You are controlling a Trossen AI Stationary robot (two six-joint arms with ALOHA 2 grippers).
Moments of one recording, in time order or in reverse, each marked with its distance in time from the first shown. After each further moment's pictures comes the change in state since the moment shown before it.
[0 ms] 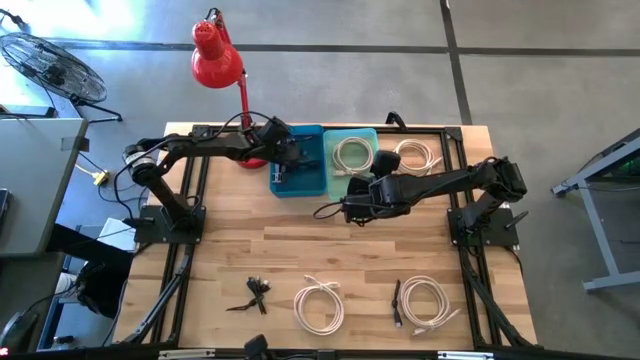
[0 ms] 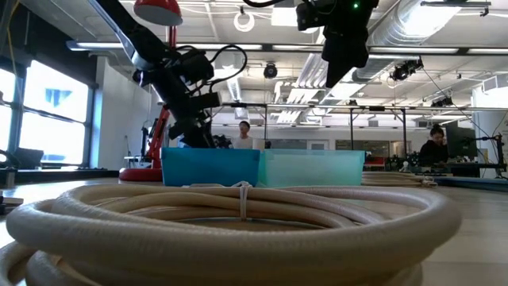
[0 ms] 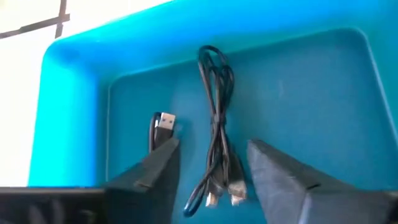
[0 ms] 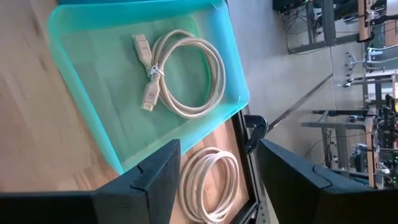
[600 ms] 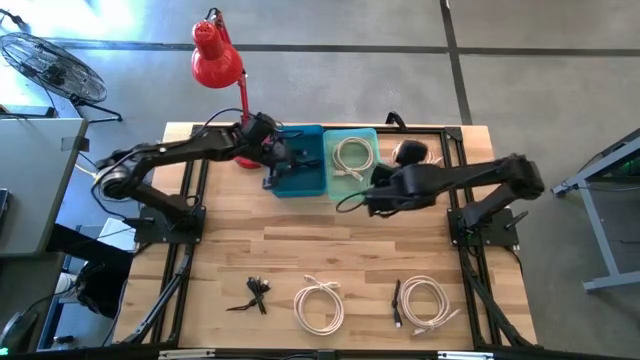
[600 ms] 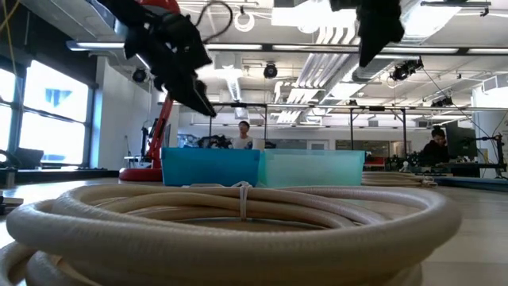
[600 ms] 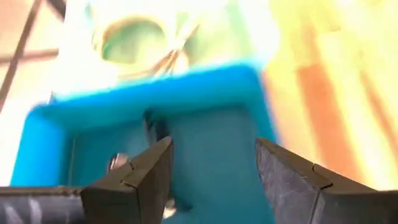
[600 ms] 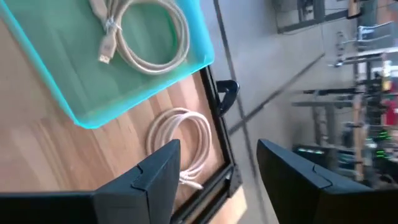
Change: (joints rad) left arm -0.036 -0.245 -0.001 -0.166 0.258 -0.113; right arm 0.000 -0.148 -0.002 -0.286 0.007 0.109
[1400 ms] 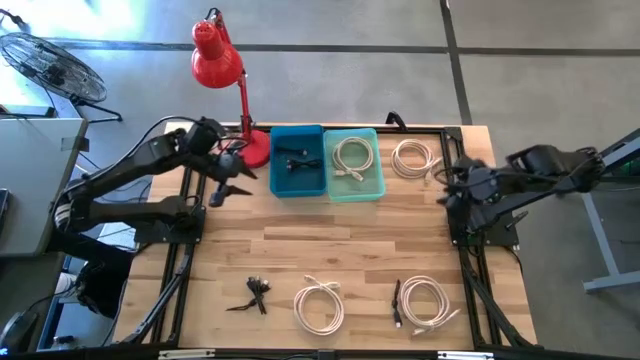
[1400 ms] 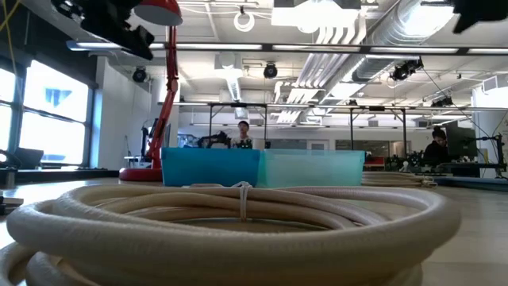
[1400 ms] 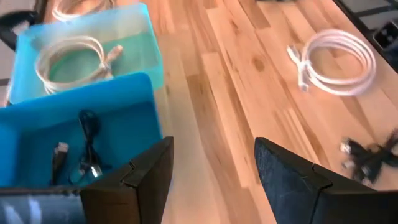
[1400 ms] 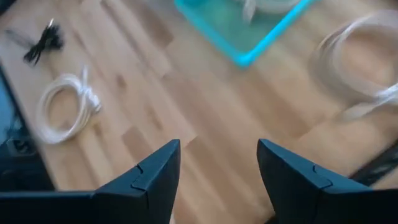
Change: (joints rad) left arm -0.012 -0.532 -0.017 -0.545 0.172 0.027; right arm 0.173 -0.746 -0.287 0.149 -0.599 0.529
